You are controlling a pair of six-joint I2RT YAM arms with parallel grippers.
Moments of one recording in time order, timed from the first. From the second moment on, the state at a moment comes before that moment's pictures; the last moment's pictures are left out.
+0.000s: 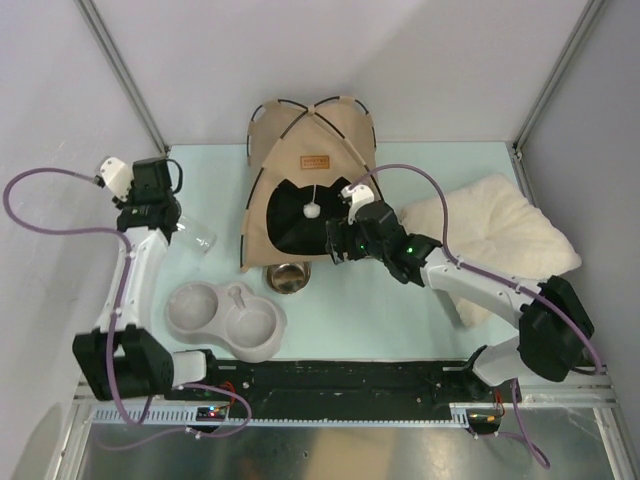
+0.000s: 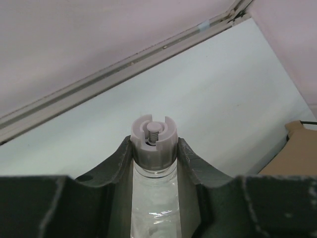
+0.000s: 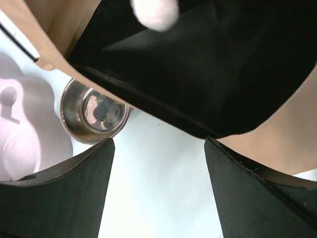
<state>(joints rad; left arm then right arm) 0.10 1.32 1.20 -0.55 -0.66 -0.72 0.82 1.43 1.04 -0.14 0.12 0.29</state>
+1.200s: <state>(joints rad) 0.10 0.65 1.01 -0.86 0.20 -0.93 1.04 1.23 1.11 -0.11 -0.14 0.27</state>
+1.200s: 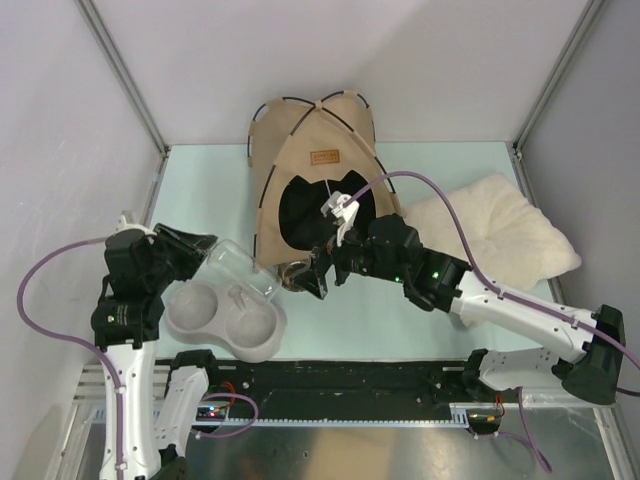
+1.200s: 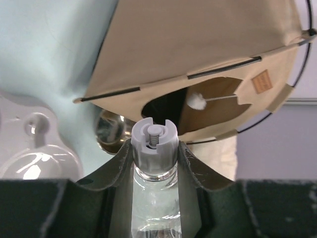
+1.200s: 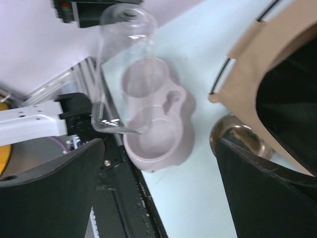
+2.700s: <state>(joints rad) 0.09 0.60 1.03 -0.83 0.28 -1.15 1.21 1.32 1.12 0.11 0.07 0.29</state>
